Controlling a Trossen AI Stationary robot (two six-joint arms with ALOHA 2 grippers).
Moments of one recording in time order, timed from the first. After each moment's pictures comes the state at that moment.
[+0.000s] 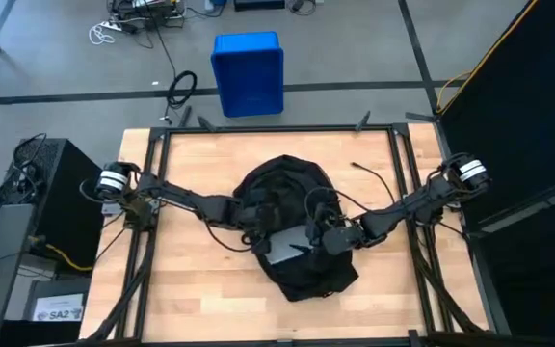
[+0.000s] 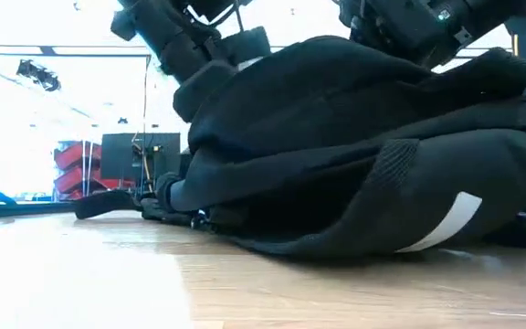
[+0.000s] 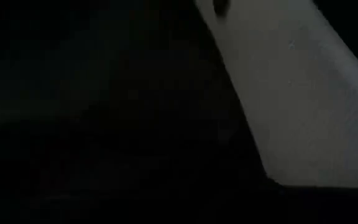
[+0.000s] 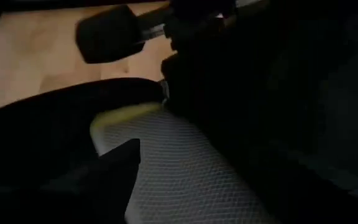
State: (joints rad) left arm -0.16 1.70 1.08 -0.22 -0.33 0.03; right arm 0.39 1.58 0.80 0.19 0.54 0.32
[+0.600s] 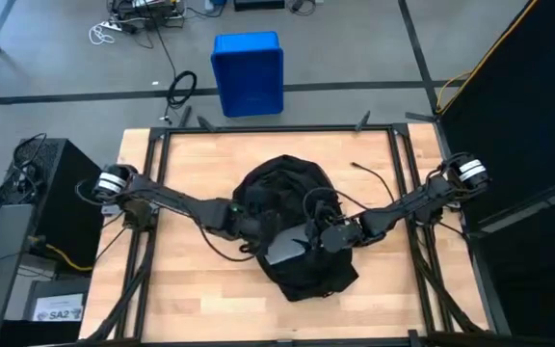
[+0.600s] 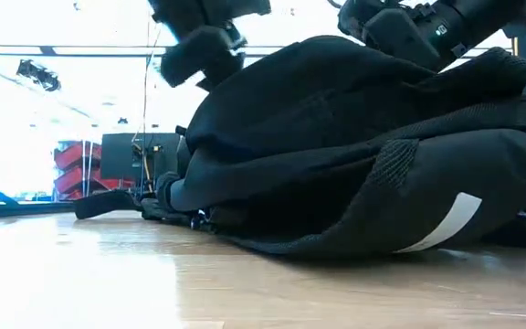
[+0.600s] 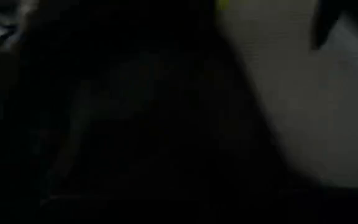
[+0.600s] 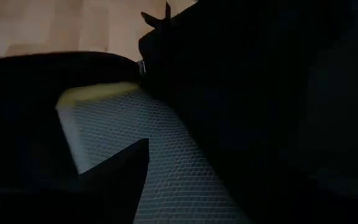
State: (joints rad) left arm -0.27 1.68 1.29 -0.60 -0.63 0.08; right arm 0.38 1.58 0.80 0.13 0.57 0.21
